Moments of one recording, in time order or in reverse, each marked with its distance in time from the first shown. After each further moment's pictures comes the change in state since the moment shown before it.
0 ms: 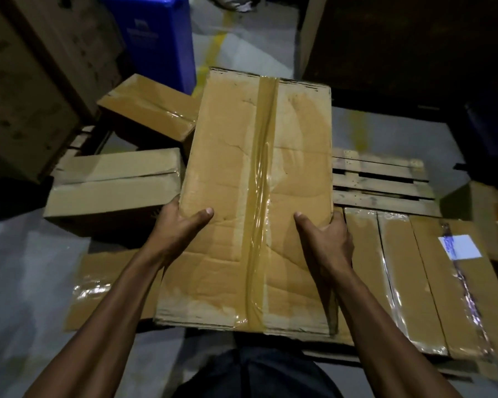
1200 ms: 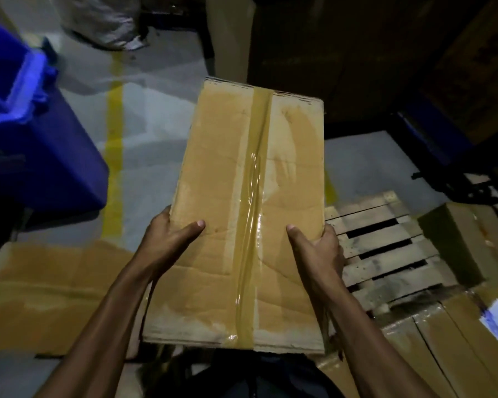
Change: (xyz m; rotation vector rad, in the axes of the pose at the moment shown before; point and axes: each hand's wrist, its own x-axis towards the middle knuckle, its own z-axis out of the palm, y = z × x) left_hand 0.680 0.232 0.051 0.158 -0.368 0.078; right_hand 0.517 -0.288 0.137 0.105 0.314 0.323
